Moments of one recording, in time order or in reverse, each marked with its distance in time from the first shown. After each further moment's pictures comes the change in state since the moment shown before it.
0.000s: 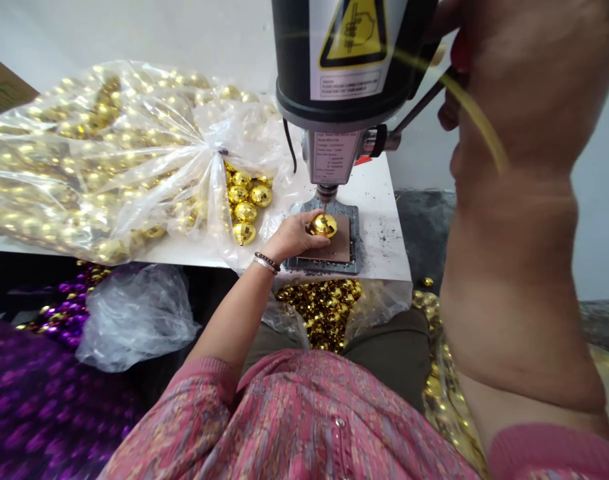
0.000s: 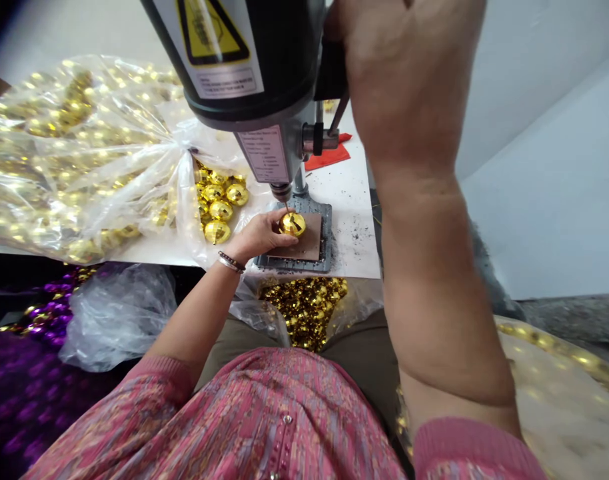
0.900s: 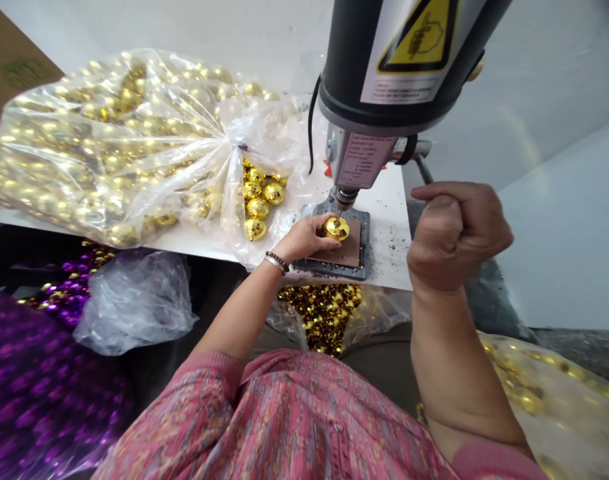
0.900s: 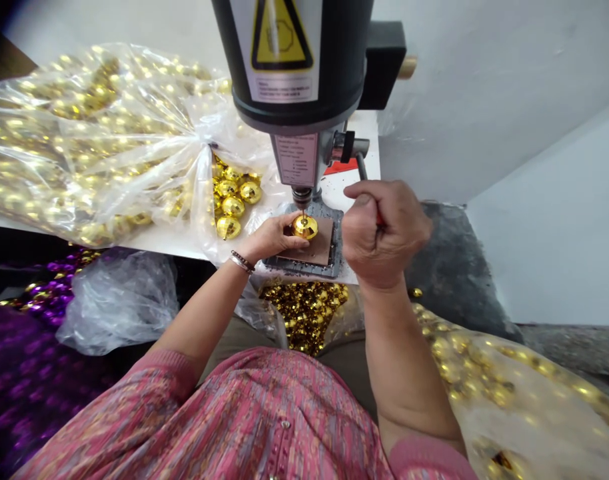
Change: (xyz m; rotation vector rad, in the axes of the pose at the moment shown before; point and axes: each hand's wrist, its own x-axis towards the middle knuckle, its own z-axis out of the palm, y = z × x) left_hand -0.005 0.002 0.003 -0.010 -0.001 0.086; right_hand -0.107 0.061 0.031 -0.211 0.328 -0.339
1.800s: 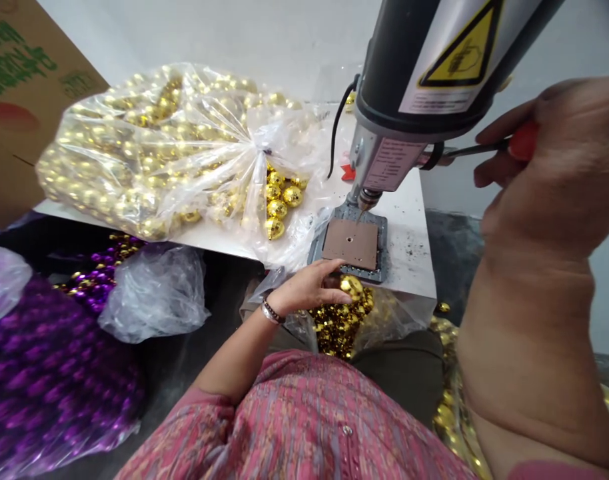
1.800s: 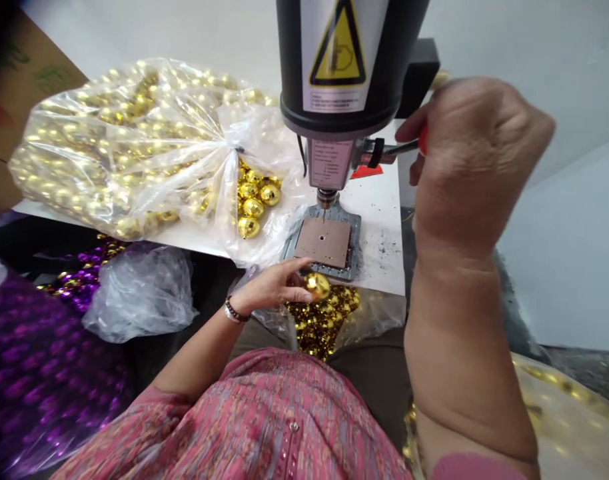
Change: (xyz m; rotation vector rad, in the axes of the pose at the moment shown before) left_hand -0.101 0.003 0.012 -0.013 -0.152 -0.021; right_hand 0.080 -0.021 0.007 0.311 -0.019 0.395
